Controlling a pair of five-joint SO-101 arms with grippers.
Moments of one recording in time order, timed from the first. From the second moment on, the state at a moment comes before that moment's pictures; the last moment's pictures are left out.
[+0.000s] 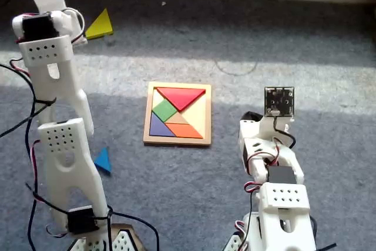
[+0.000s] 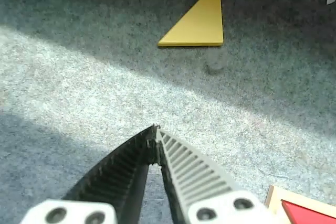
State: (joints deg) left arm -17.6 55.0 -92.1 101.6 12.8; right arm -4.5 -57.1 77.2 22.5 4.7
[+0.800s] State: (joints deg) left arm -33.6 -10.5 -10.4 101.6 12.6; right arm -4.5 -57.1 77.2 22.5 4.7
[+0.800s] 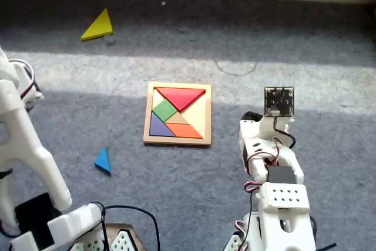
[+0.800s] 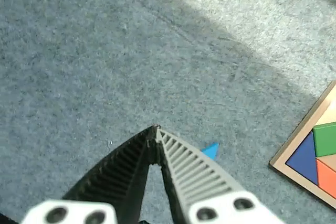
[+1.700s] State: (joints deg) left arm -48.9 -27.5 59.2 58.2 16.4; right arm -34.5 -57.1 66.5 42.1 4.7
